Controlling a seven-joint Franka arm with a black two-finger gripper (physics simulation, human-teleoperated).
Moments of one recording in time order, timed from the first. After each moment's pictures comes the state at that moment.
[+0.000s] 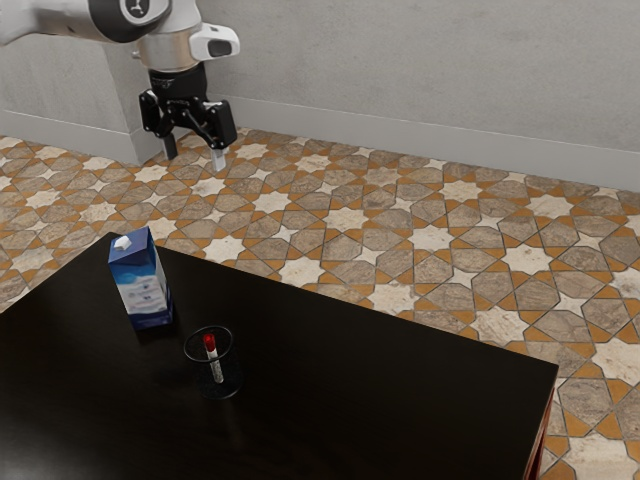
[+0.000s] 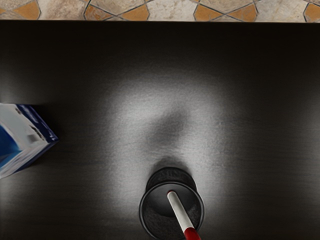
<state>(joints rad) -0.09 0.09 0.05 -1.45 0.02 1.51 -0.05</state>
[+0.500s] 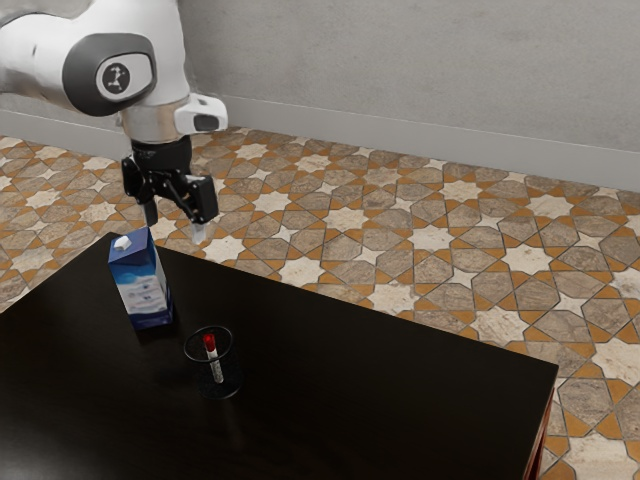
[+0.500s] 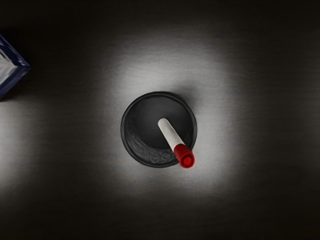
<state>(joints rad) -0.09 -0.18 -0.01 -1.89 0.05 1.61 -0.07</state>
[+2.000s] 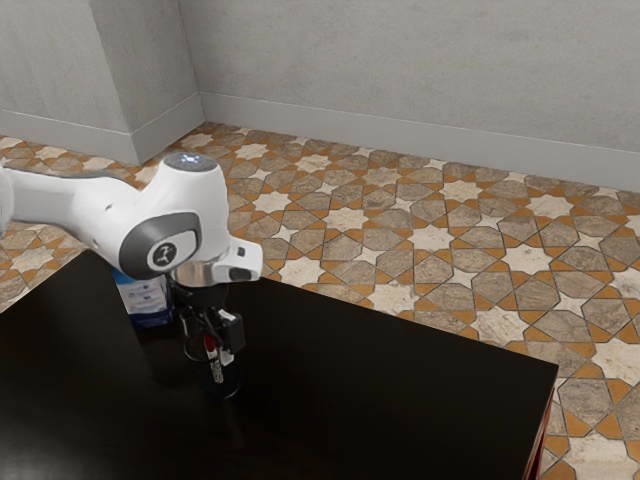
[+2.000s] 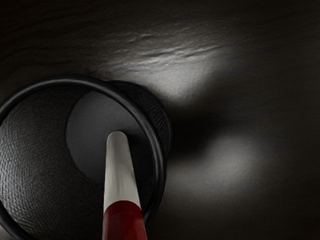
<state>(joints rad) -0.09 -0.11 -0.08 -2.36 0.10 2.15 0.01</state>
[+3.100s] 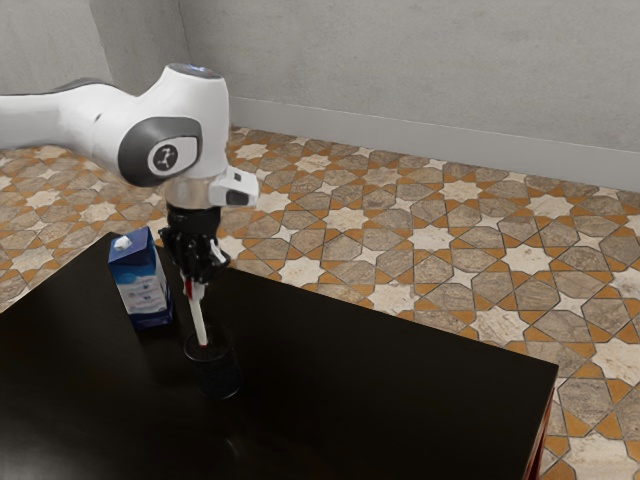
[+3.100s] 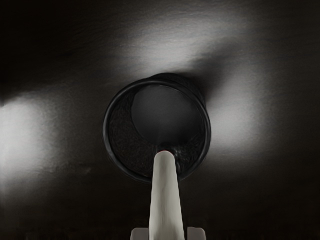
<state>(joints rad) -0.09 -0.09 -0.05 -2.04 0.12 1.74 -0.02</state>
